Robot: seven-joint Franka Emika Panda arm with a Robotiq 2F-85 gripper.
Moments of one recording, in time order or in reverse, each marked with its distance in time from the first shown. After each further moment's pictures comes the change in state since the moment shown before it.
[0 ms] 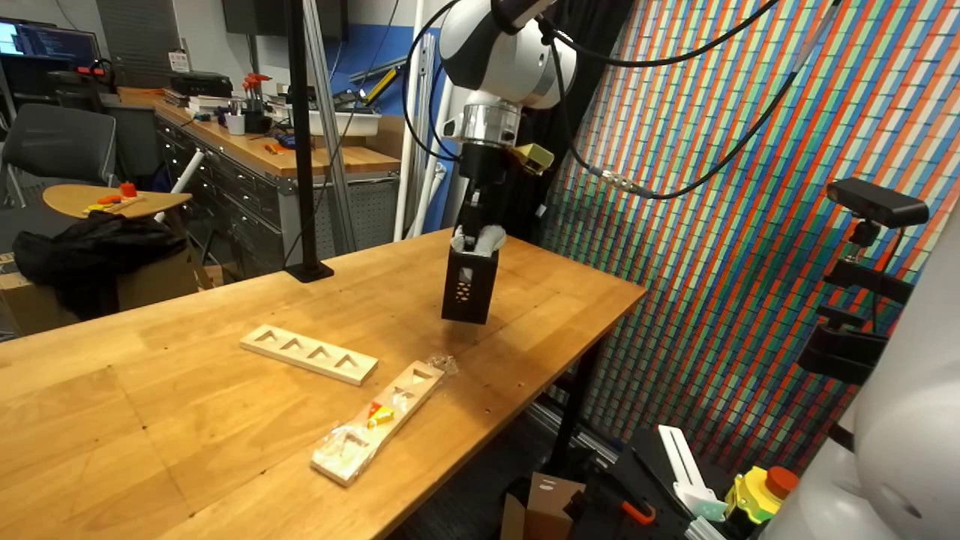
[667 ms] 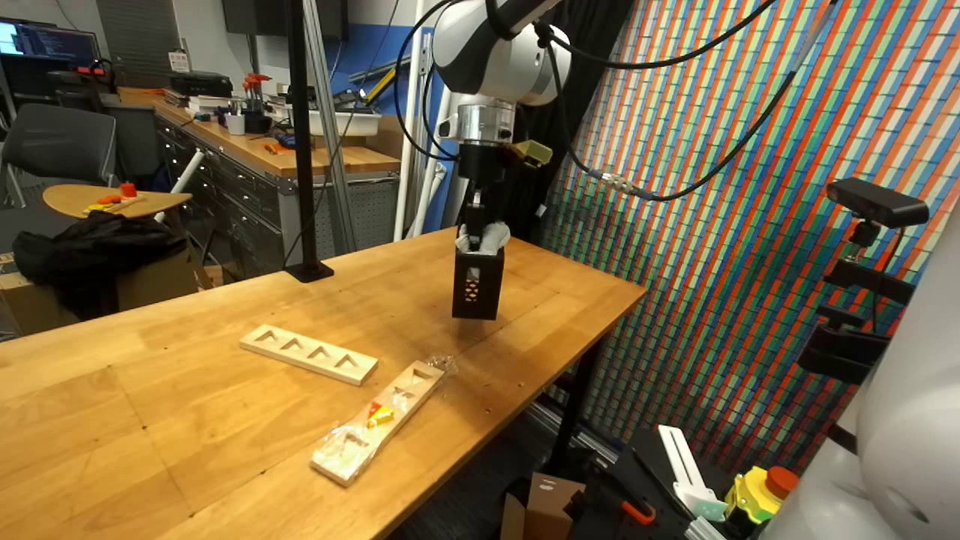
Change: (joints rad) arm 0.020 0.000 0.001 0.006 -0.106 0.004 0.040
